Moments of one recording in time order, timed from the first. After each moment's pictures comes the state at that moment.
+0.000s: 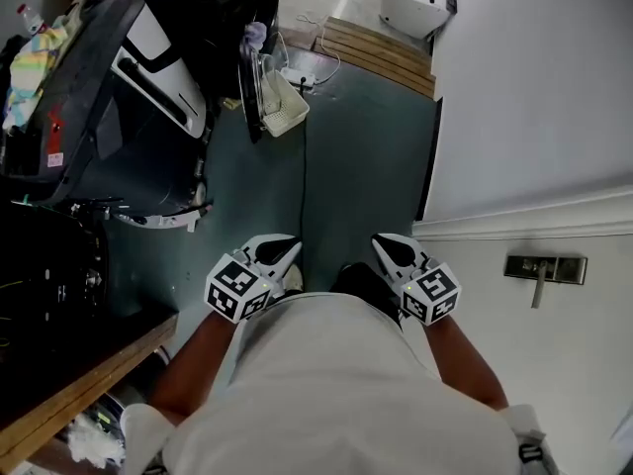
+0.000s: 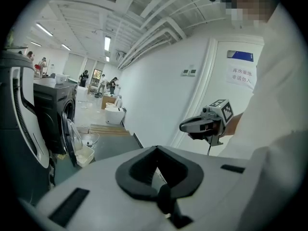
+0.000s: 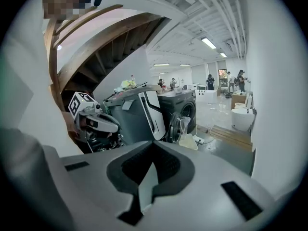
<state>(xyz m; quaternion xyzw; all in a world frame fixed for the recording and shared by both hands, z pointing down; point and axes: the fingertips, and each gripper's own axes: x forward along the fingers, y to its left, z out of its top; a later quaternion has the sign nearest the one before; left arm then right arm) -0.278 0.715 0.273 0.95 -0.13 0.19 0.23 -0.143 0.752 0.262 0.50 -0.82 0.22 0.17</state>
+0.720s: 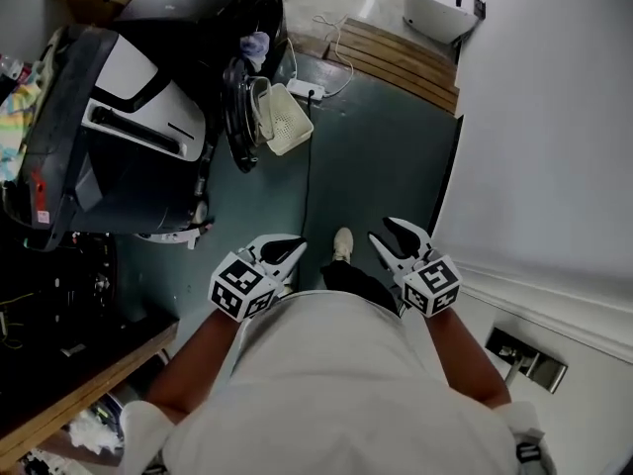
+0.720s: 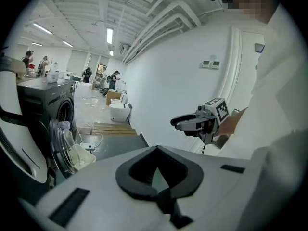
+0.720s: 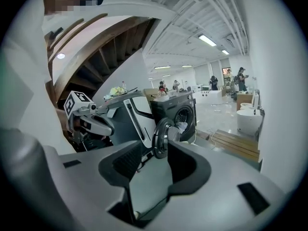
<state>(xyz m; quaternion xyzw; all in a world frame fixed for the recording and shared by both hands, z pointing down) -0.121 0.575 0.283 0.93 -0.16 0.23 0.24 0.017 0.581 0.283 0.46 -0.85 0.22 0.15</state>
